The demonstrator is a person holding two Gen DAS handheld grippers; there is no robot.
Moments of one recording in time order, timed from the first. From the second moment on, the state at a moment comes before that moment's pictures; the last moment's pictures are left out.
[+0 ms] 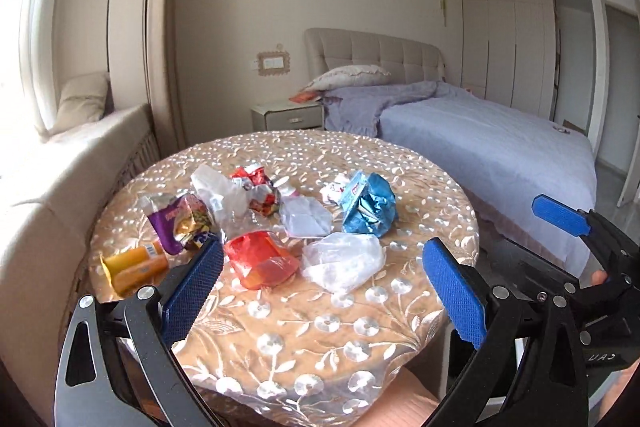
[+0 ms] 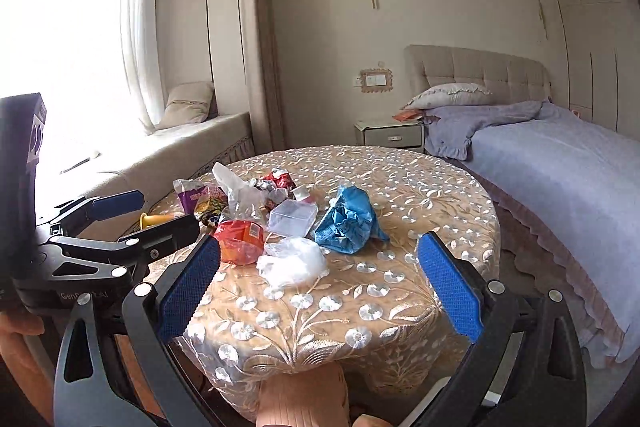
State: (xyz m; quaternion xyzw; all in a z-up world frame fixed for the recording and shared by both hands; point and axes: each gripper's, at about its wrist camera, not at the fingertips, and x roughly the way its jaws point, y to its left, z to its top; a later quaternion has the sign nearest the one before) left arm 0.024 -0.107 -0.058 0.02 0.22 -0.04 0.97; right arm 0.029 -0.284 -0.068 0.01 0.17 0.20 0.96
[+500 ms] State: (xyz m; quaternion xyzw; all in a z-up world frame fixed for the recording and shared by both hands) left arm 0.017 -0.025 -0.045 -0.02 0.18 0.05 0.98; right arm 0.038 -0.194 -0.041 -0.03 0.17 0.25 0.95
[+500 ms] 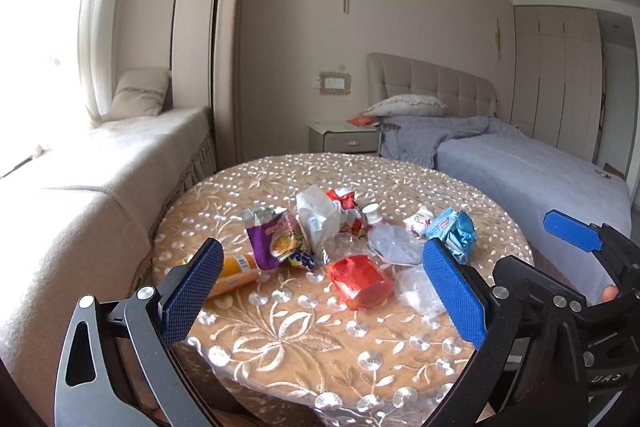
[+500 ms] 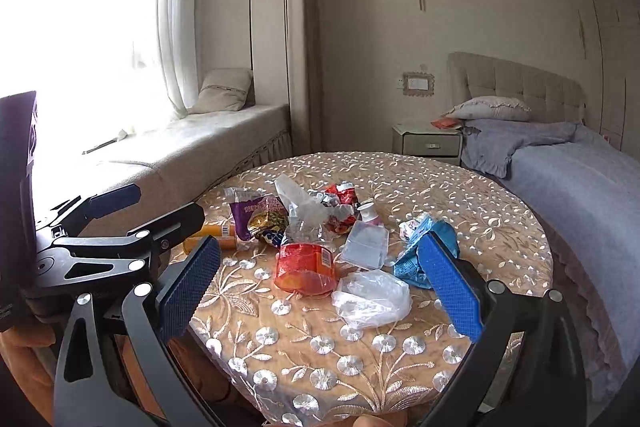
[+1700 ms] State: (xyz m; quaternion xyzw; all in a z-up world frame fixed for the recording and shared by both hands) left arm 0.071 0.000 -0.065 -0.04 0.22 0.06 0.97; right arm 0.092 -0.171 -0.048 -0.02 0.21 0.26 0.94
